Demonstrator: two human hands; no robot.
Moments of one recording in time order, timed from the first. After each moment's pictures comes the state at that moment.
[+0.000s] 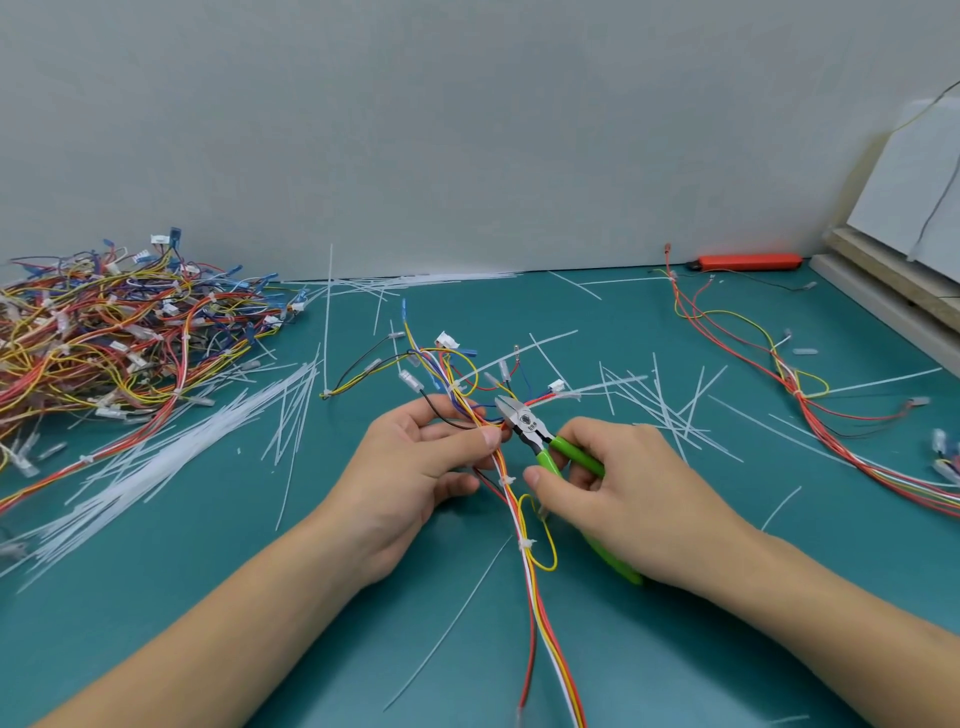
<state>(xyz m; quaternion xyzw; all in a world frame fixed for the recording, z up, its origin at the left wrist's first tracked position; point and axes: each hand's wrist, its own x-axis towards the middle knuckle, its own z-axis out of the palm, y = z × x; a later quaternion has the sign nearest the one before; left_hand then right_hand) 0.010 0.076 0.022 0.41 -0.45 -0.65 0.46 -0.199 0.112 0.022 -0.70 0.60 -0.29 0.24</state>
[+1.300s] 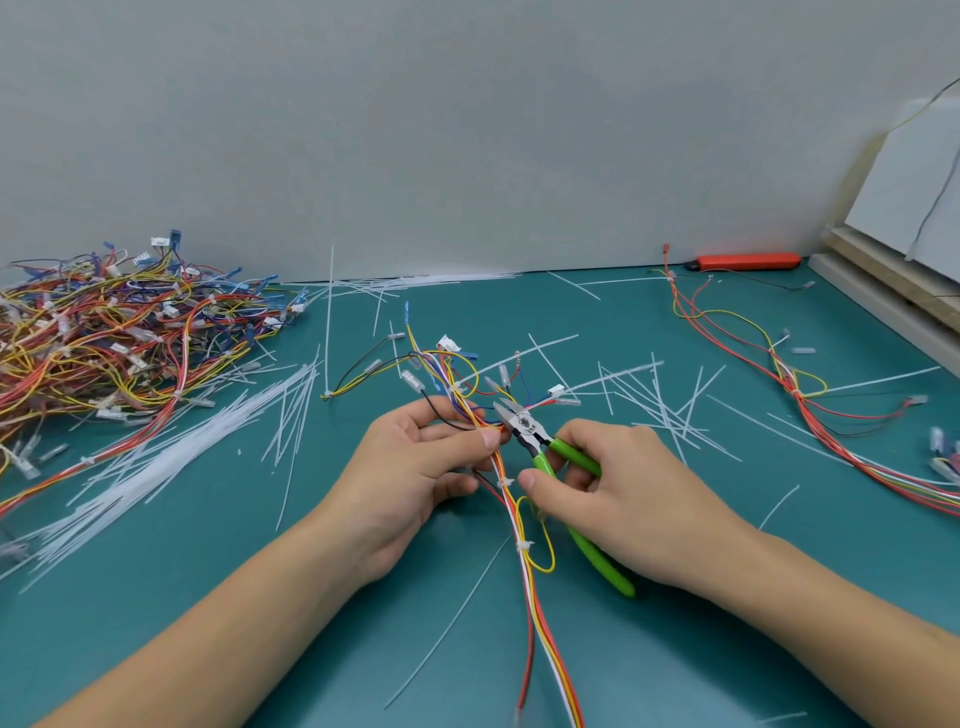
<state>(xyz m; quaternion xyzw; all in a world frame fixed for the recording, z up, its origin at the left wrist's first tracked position) 0.010 0.075 0.022 0.41 -0.45 -0.65 0.45 -0.199 0.113 0.022 -0.70 0.61 -0.28 0.25</state>
